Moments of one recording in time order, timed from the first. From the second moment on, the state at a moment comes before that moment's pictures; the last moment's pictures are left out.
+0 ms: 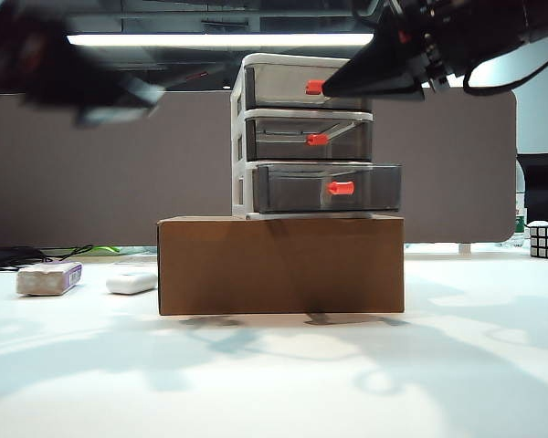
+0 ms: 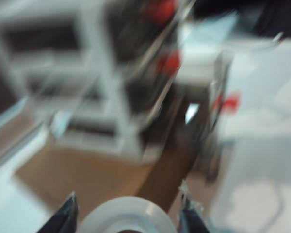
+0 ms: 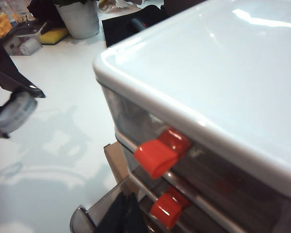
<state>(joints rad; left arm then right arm) -0.31 1.00 0.49 0.27 0.60 0.43 0.33 1.36 0.83 0.23 -0.68 -0.11</state>
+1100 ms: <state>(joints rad) -0.71 1.50 0.89 0.29 0.22 0.43 0.33 1.33 0.83 0.20 -0.69 -0.11</state>
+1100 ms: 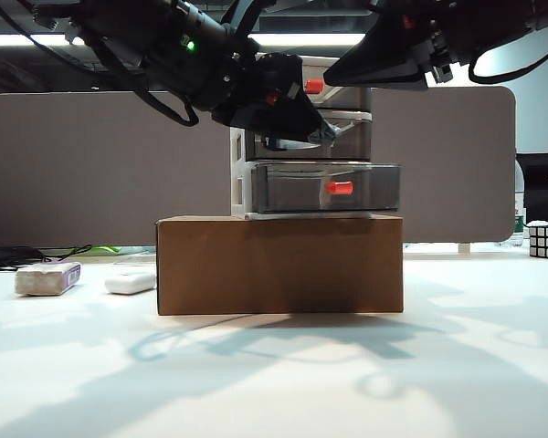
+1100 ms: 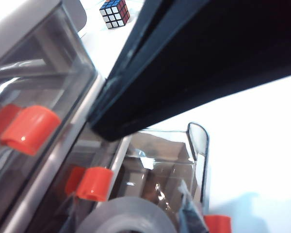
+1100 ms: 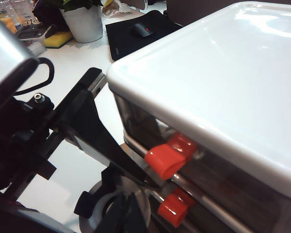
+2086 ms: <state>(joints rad) -0.73 1.44 0.89 0.19 0.24 0.39 0.33 1.32 0.83 0.19 -0.71 -0.11</state>
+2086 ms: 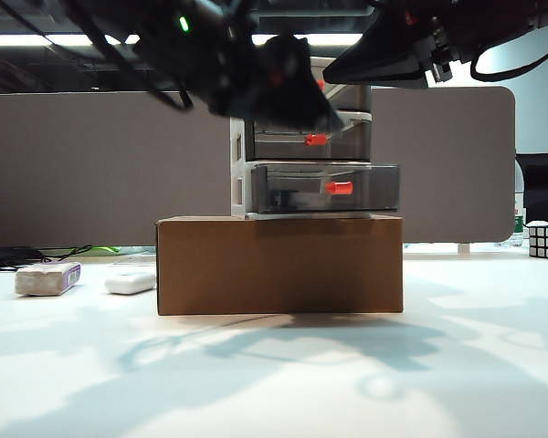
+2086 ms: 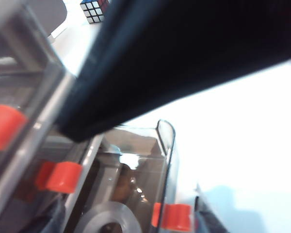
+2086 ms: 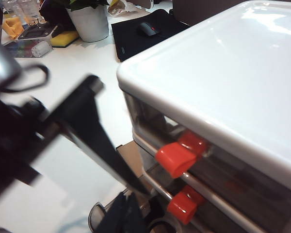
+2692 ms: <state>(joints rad) -0.74 1.51 0.89 0.03 0.21 0.12 0.33 1.27 0.83 0.16 -0.70 -0.11</state>
